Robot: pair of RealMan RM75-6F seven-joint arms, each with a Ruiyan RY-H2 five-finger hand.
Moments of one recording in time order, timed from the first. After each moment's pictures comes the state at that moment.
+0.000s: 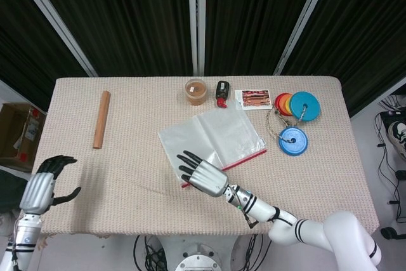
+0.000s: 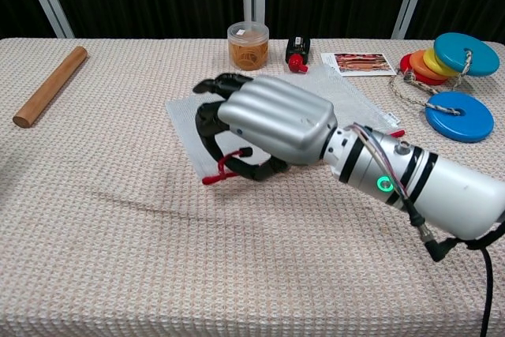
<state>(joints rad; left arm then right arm) -0.15 -1.30 -0.03 -1.44 1.54 1.41 -0.30 0.83 -1.92 0.03 -1.00 -1.79 1.18 -0.07</state>
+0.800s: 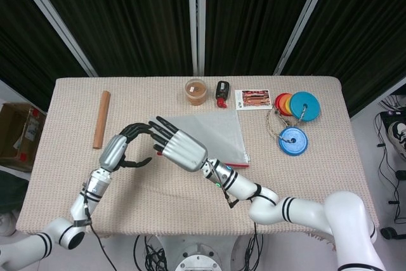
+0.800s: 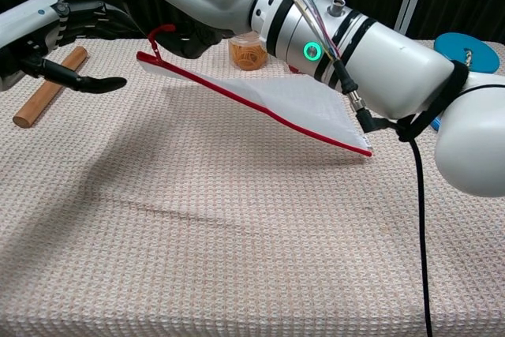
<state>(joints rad) -0.53 -1.63 -0.17 -1.18 1.61 1.24 -0.65 1.04 -1.83 0.28 -1.17 -1.67 1.08 -0.30</state>
